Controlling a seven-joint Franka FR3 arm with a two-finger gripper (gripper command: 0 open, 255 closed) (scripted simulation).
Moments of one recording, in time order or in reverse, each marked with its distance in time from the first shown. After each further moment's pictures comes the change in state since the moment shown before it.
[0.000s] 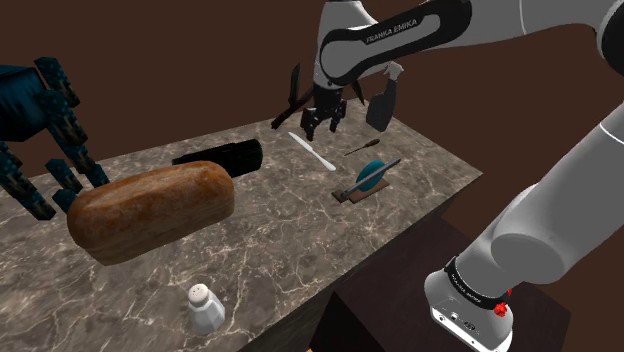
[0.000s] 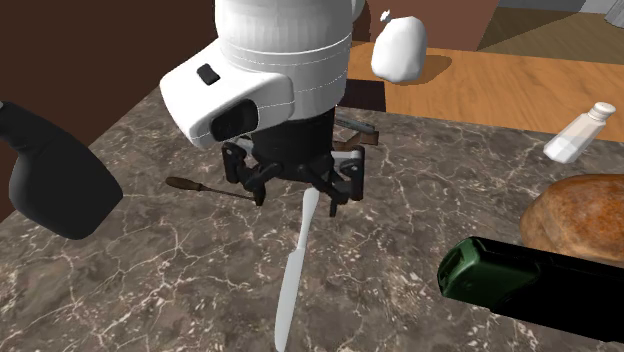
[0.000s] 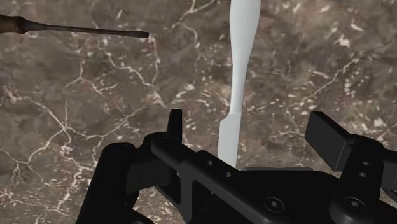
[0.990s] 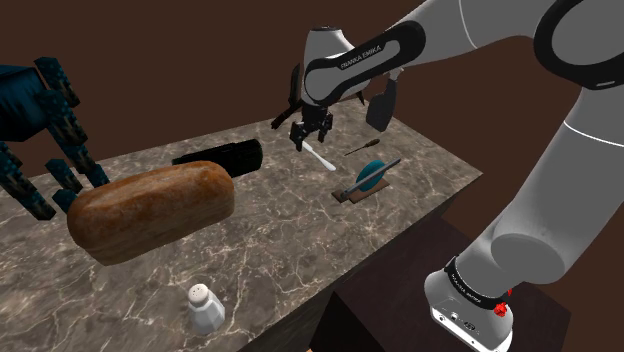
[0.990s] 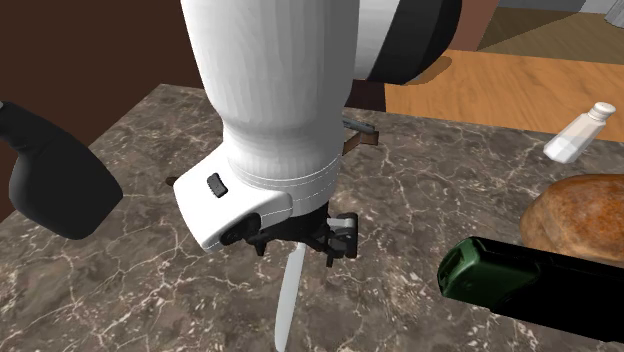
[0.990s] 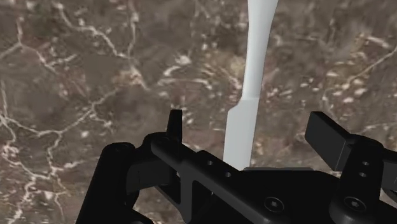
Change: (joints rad) arm 0.002 0.186 -0.002 0.065 -0.026 0.125 0.011
